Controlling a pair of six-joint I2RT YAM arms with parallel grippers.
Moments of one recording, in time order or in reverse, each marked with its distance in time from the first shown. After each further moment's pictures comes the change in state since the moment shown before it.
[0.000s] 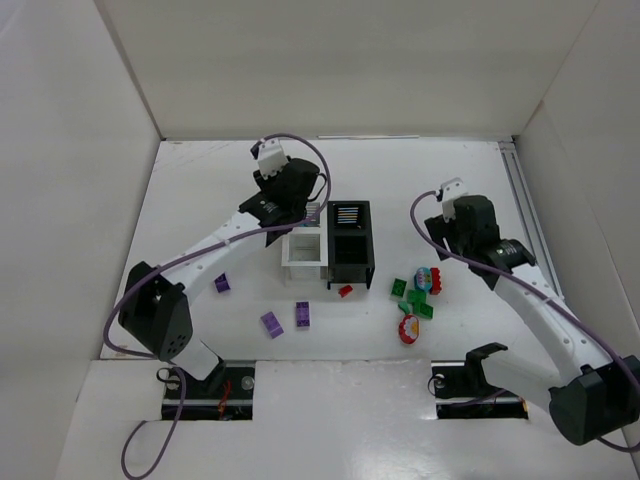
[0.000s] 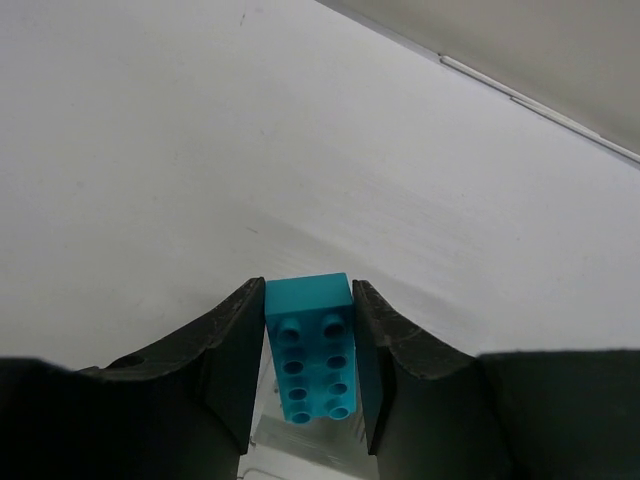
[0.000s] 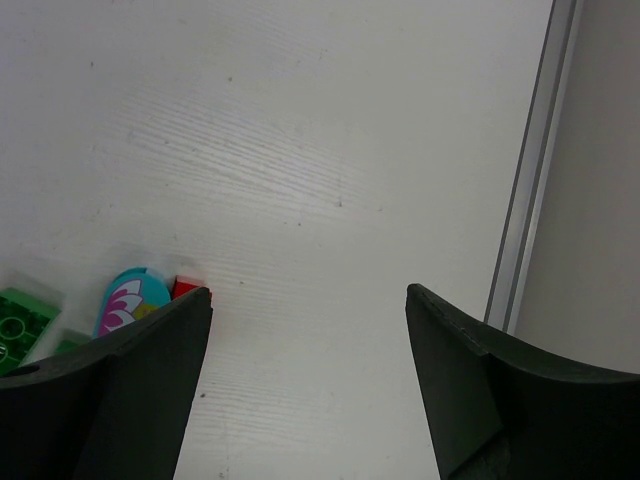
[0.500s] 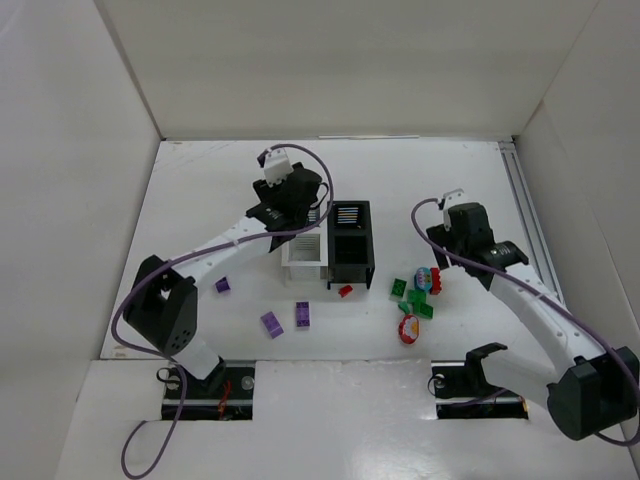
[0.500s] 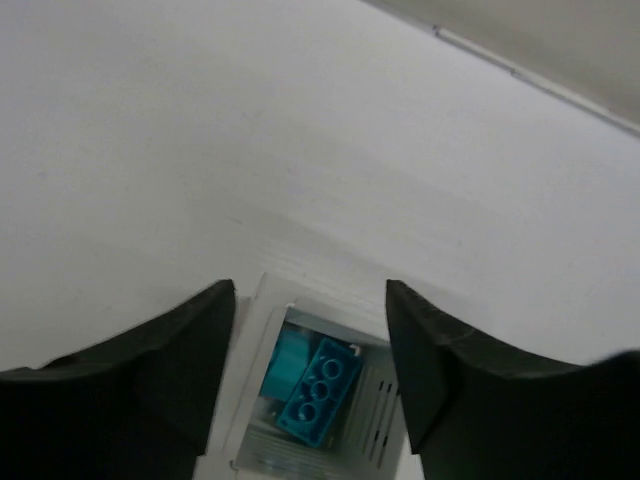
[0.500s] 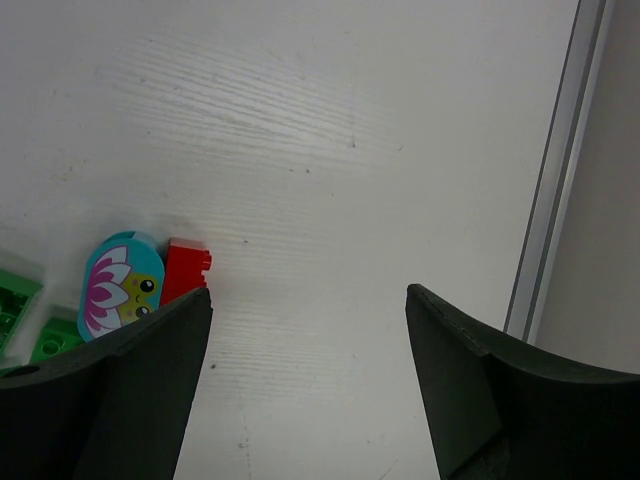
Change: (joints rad) left arm 0.000 0.040 -0.075 0.140 0.023 0.031; right arm -0.006 0.025 -0.059 -0.047 0.036 0.088
